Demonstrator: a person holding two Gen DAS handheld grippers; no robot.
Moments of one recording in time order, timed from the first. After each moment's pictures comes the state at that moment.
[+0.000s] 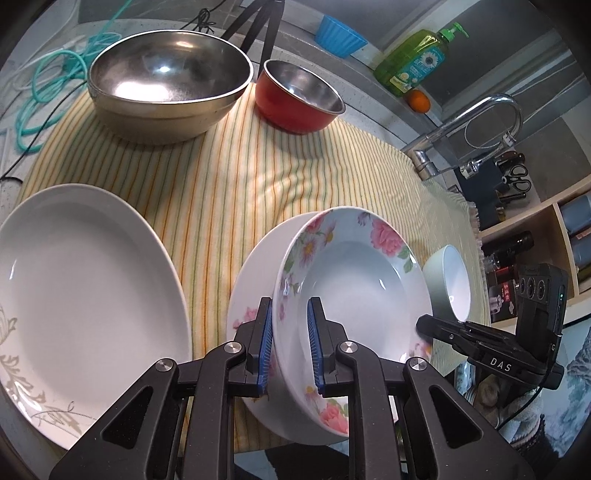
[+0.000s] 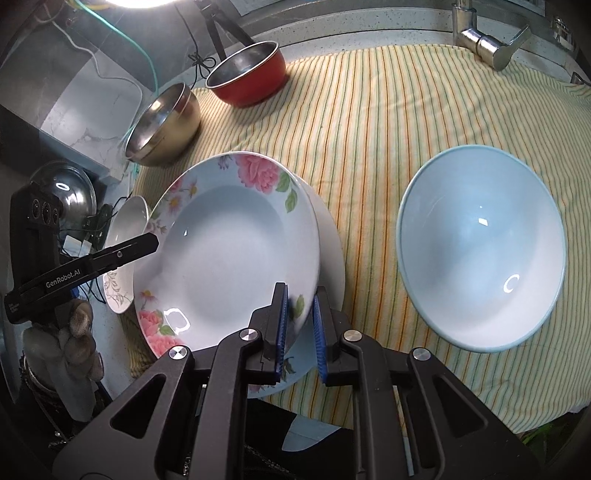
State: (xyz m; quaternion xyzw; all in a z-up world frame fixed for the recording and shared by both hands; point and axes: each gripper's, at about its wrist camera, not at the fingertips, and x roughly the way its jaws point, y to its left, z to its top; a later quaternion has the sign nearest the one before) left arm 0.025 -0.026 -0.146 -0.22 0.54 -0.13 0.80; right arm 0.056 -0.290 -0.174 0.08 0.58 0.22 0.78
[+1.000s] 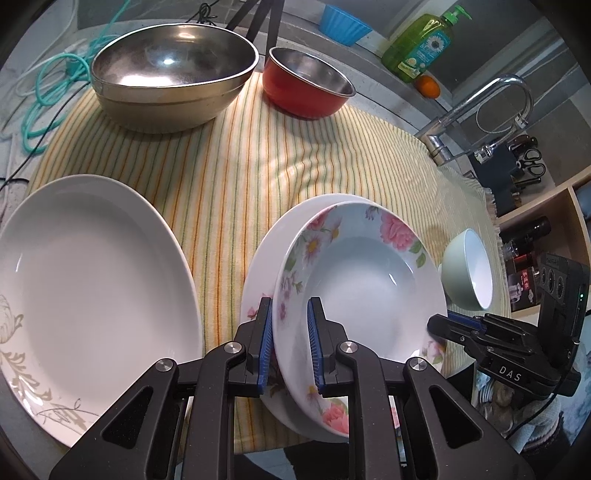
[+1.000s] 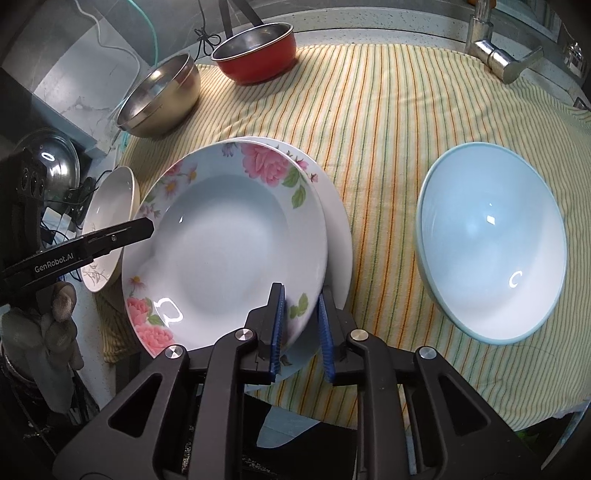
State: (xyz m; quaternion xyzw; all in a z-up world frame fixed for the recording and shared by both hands) left arm 0.020 -0.035 -0.156 -0.19 0.55 -0.11 0.80; right arm 0.050 -0.270 -0.178 0.02 0.59 0.21 0.78
